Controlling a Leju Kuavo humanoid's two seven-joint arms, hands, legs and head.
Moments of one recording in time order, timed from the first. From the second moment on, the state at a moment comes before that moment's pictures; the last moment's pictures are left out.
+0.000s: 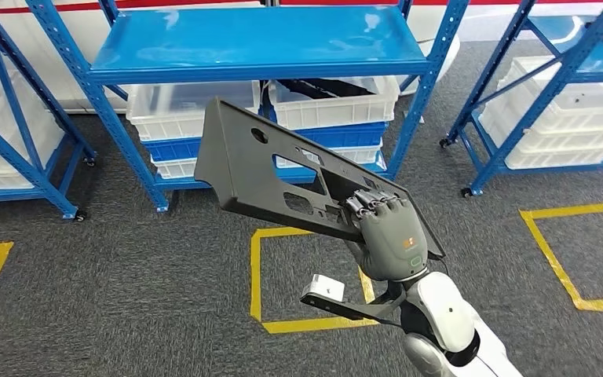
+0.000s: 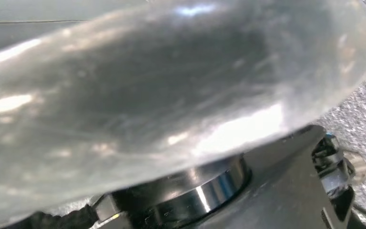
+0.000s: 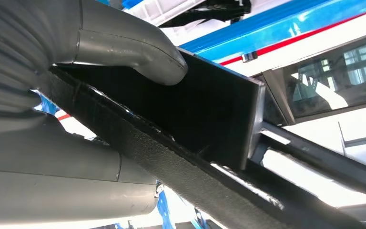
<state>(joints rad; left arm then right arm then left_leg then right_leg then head) 0.25 -0.14 0.06 -0.77 -0.51 0.04 0.24 -0.12 -0.31 0.59 -1.93 1.12 -0.24 0.25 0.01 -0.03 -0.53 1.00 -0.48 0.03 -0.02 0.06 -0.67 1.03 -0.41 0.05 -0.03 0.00</state>
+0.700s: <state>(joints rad) 0.25 -0.16 0.11 -0.75 -0.53 0.03 0.23 -0.12 -0.31 0.58 -1.93 1.10 -0.23 0.26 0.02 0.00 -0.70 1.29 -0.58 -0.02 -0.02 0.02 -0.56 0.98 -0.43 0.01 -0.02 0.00</state>
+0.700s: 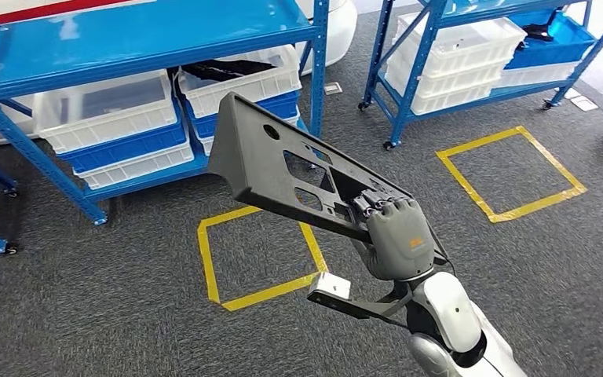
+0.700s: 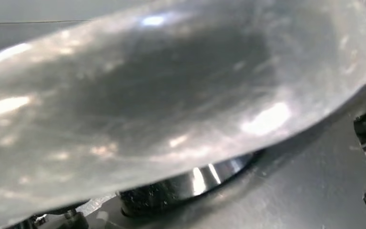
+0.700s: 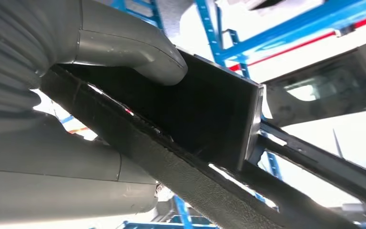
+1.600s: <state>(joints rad) 0.24 -0.19 0.20 -0.74 -0.60 0.00 0.22 -0.15 -0.29 0.59 -1.92 1.10 -0.20 0.26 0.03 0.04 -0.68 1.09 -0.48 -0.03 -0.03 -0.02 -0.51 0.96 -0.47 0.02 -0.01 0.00</state>
